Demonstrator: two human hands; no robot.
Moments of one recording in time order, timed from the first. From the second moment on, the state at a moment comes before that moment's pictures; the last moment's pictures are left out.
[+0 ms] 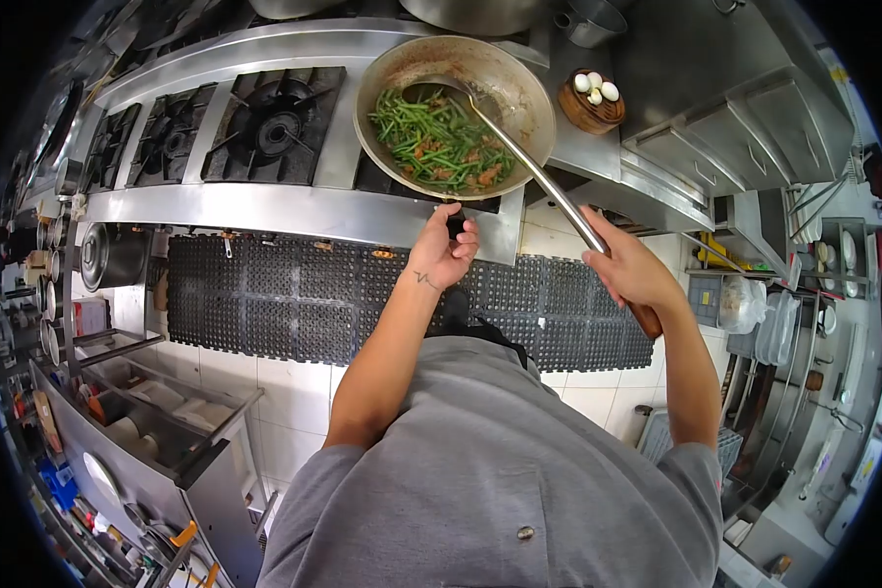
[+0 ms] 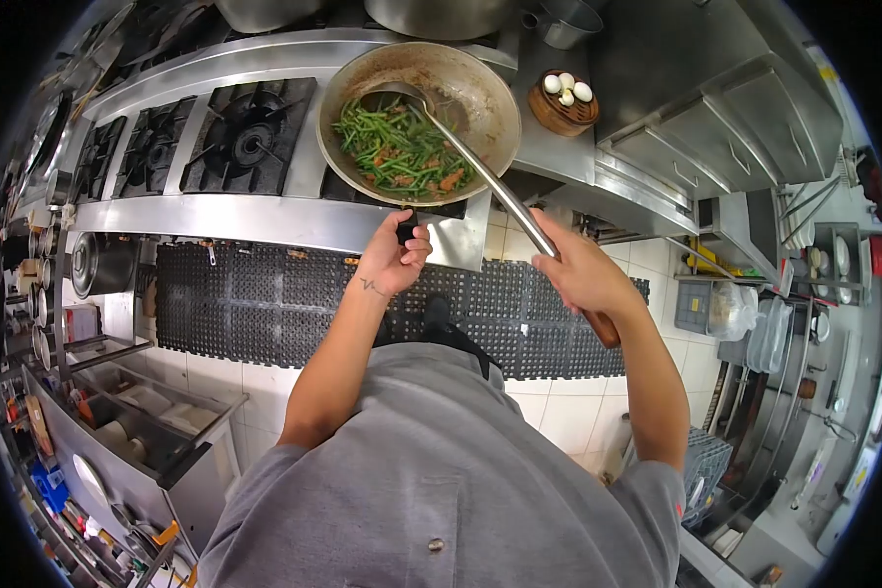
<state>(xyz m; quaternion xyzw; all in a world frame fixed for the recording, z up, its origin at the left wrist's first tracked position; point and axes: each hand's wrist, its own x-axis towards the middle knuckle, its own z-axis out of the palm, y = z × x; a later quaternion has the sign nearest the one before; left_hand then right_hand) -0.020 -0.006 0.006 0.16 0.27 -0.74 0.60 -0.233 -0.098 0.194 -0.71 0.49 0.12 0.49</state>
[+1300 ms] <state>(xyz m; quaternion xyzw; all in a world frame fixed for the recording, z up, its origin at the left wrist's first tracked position) 0.177 0.113 -0.290 0.29 0.34 -0.49 0.75 -0.173 -0.119 0.158 -0.64 0.60 0.00 0.48</state>
